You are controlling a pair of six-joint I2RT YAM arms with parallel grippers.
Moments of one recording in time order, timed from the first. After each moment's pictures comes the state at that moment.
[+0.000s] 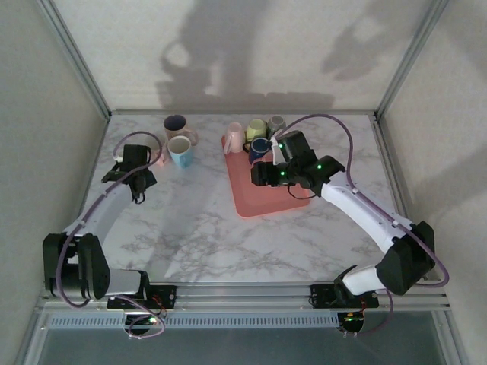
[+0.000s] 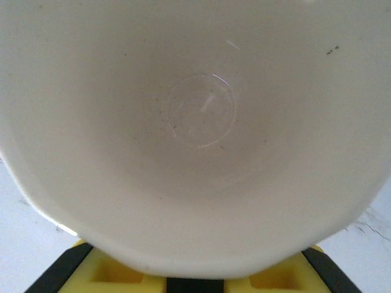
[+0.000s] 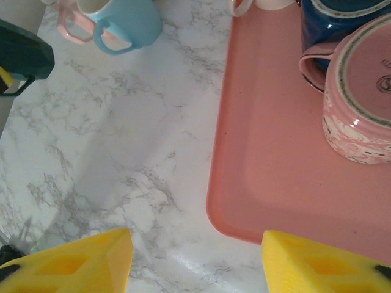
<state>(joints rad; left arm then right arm) -0.01 1.36 0.93 -0.54 -0.34 -0.50 0.64 1.42 1.27 -0.67 -0.22 0.43</state>
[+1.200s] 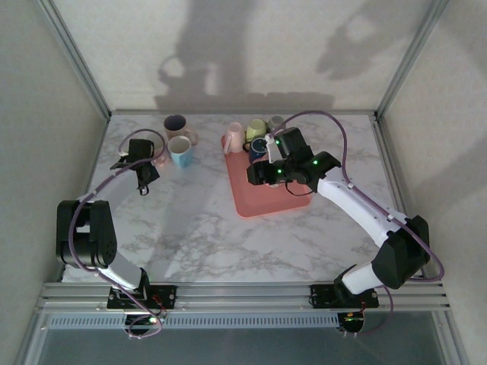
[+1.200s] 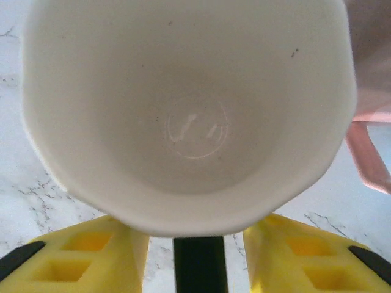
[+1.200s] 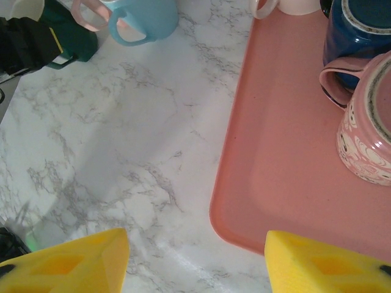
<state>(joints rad) 0.02 1.58 0.99 -0.43 -0.33 -0.50 0.64 1.46 1.31 -0.68 -0.25 0.35</state>
